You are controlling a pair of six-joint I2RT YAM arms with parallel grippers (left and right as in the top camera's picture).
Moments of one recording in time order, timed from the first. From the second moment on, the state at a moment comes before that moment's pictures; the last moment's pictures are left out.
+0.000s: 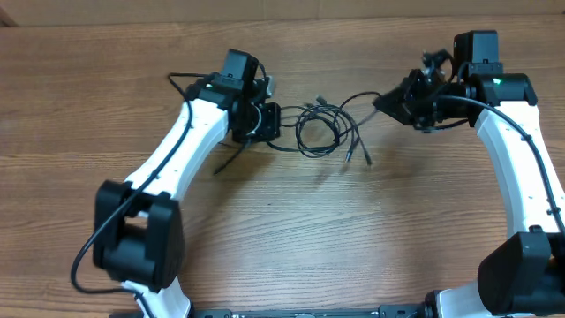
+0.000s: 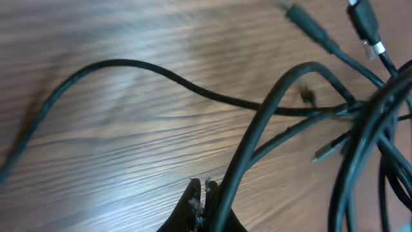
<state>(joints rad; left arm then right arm) -0.31 1.86 1.49 -0.84 0.37 -0.35 -0.01 1.67 1.49 -0.97 -0.61 0.64</state>
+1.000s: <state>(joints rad) -0.25 1.62 1.49 -0.91 0.51 -0.12 -0.03 1.67 1.49 -1.12 -0.68 0.24</state>
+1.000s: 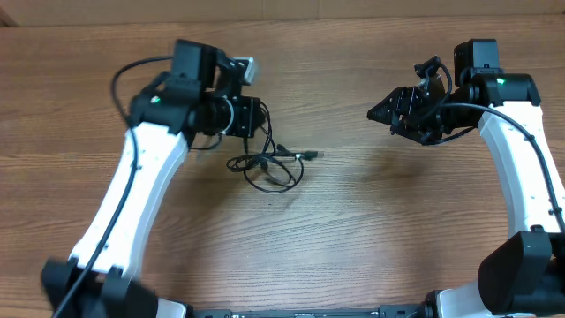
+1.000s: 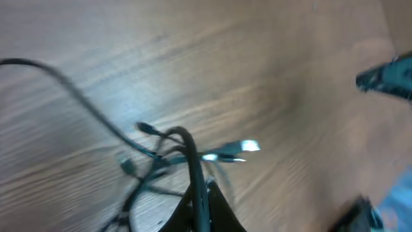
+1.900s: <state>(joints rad) -0.24 1.70 1.48 -0.72 0.64 -1.05 0.38 1.67 1.50 -0.77 -0.77 0.20</state>
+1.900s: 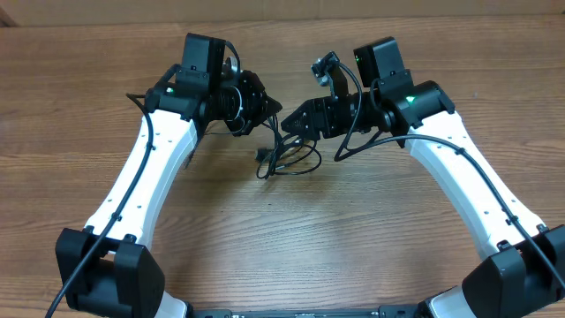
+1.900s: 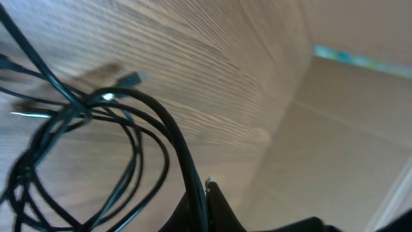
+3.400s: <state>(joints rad) -0.07 1.70 1.49 -0.83 0.86 -0.15 0.36 1.67 1.50 -0.72 -0.66 0.39</state>
